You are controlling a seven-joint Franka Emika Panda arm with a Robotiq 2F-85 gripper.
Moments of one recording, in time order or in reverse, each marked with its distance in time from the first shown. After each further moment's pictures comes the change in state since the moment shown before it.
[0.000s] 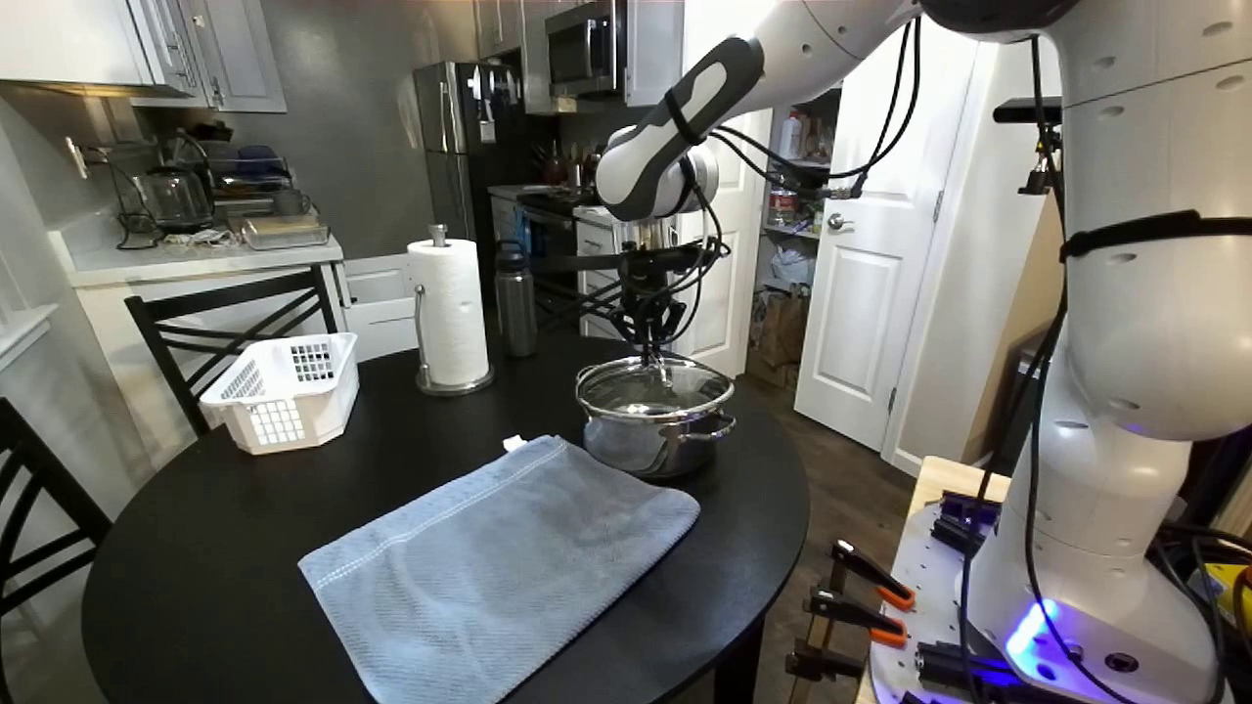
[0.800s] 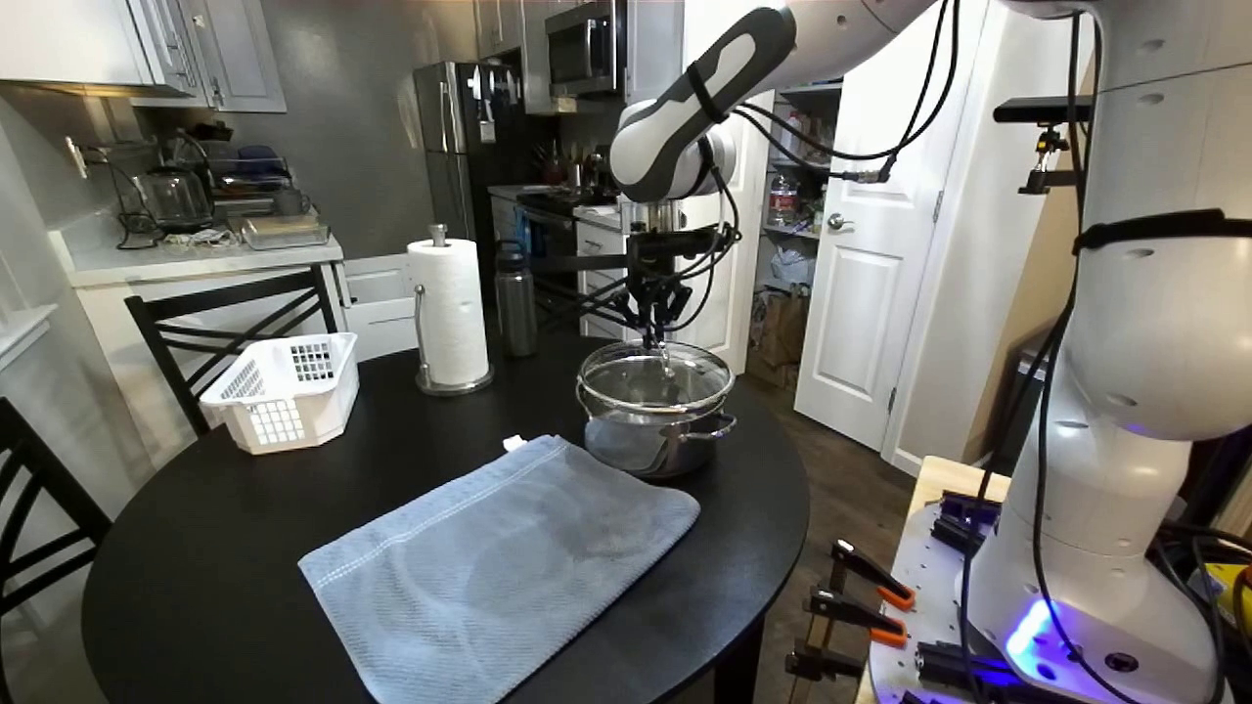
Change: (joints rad) arm 0.000 -0.107 0.005 -0.080 -0.023 0.048 0.000
